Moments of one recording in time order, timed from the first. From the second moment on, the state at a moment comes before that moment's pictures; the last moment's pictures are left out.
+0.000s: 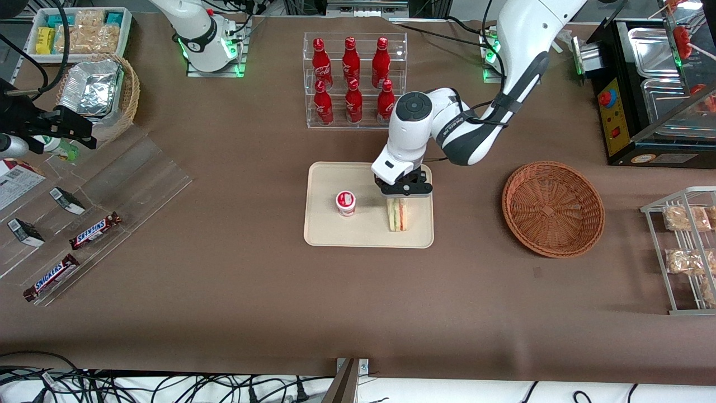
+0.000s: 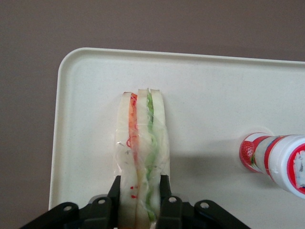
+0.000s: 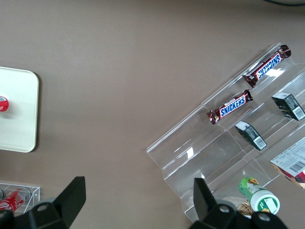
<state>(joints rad) -0.22 0.57 -0.50 -1.86 0.52 2.43 -1.09</state>
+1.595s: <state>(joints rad) -0.05 0.43 -0.60 -1.50 0.29 1.87 -0.98</state>
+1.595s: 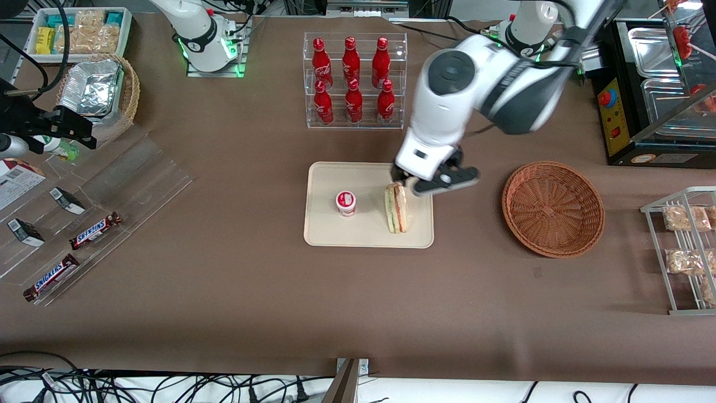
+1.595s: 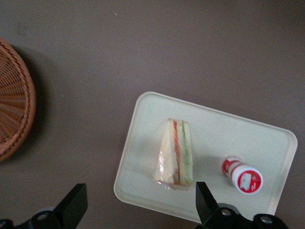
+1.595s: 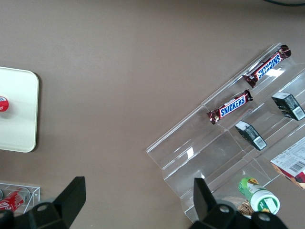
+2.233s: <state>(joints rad) 0.04 0.43 -0.60 -1.44 0.26 1.84 -0.93</state>
